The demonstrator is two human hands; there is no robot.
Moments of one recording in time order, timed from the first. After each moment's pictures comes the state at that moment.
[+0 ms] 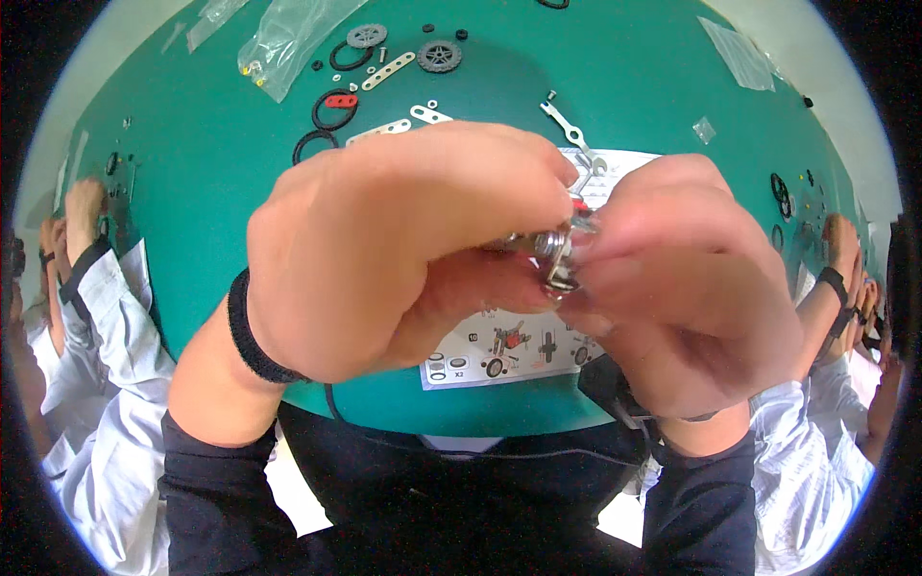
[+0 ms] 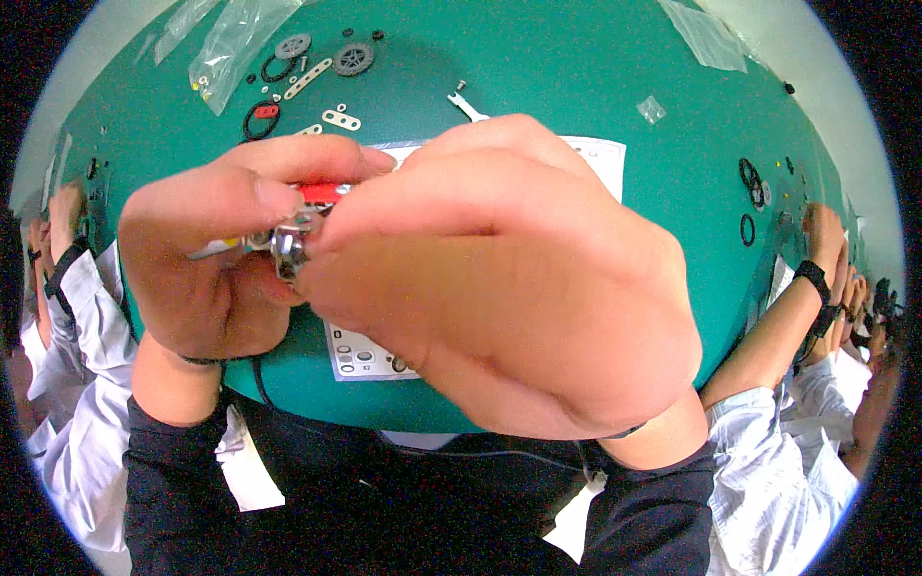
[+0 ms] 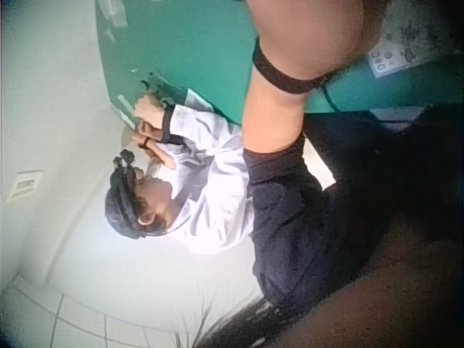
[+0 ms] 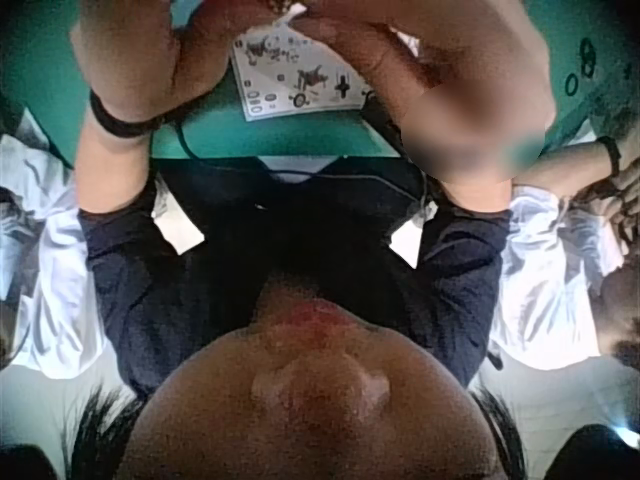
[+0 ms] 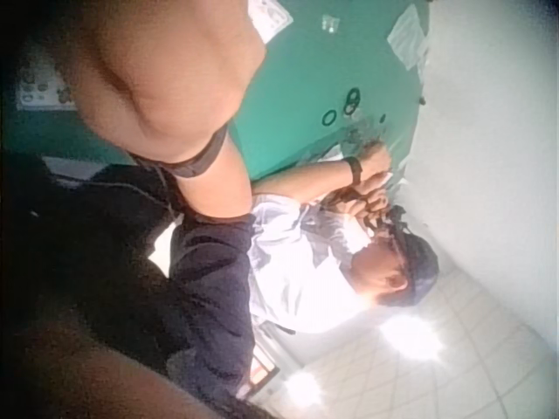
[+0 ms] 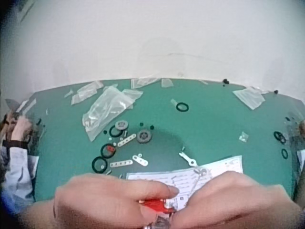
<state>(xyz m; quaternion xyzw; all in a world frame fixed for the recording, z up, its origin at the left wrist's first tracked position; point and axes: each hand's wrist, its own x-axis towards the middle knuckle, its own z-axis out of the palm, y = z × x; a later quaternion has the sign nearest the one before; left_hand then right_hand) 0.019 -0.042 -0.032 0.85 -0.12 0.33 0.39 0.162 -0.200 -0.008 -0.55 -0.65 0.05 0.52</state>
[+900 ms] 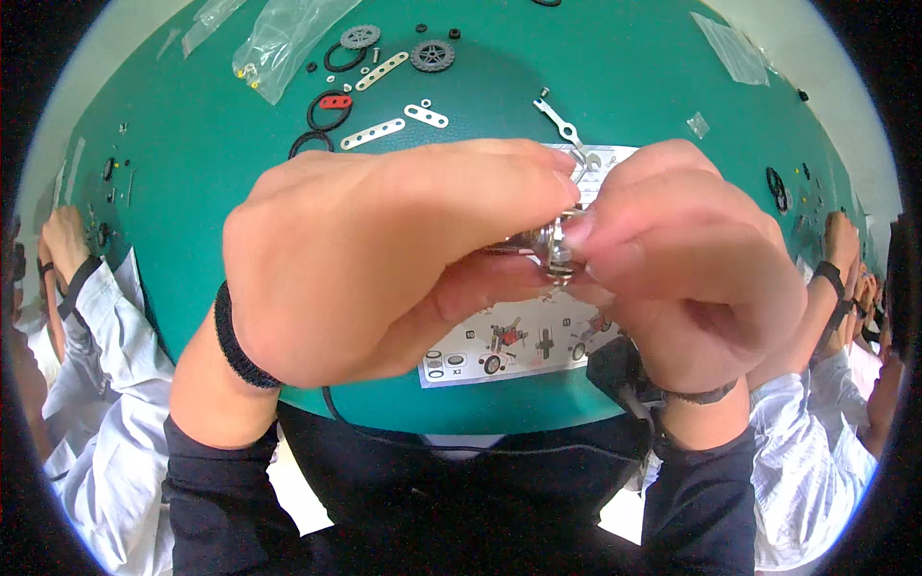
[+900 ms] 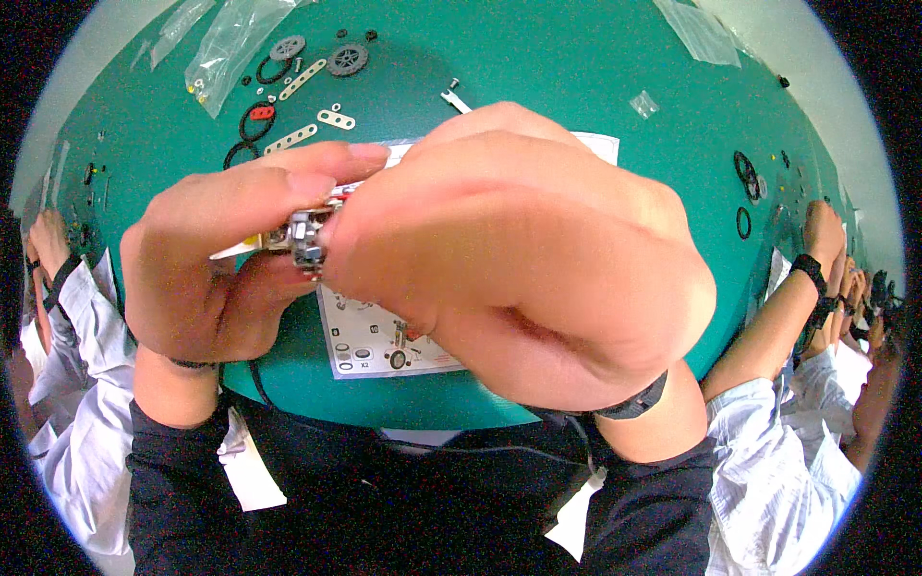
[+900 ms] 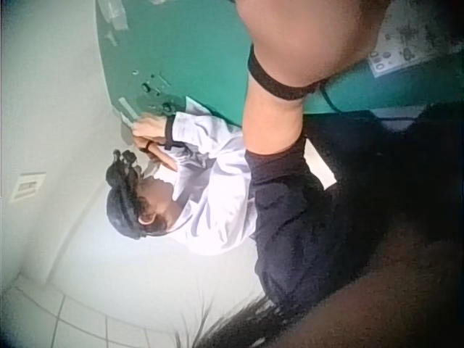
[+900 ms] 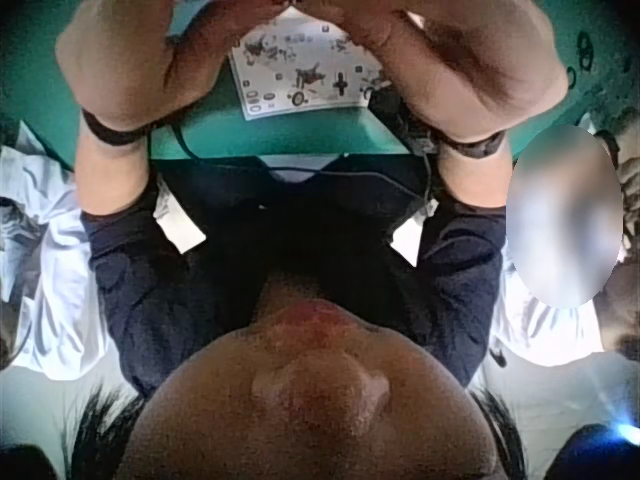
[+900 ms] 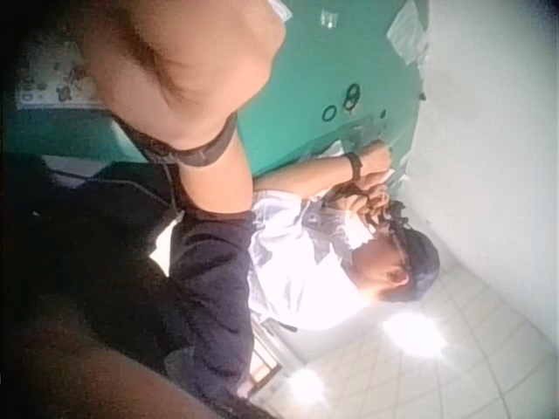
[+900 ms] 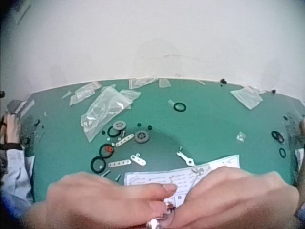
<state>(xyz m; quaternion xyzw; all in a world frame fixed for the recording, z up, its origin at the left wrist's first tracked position) -0.002 -0.032 -0.019 0.89 -0.08 0.27 0.36 0.173 -0.183 -0.015 -0.47 -0.71 0.06 0.52</state>
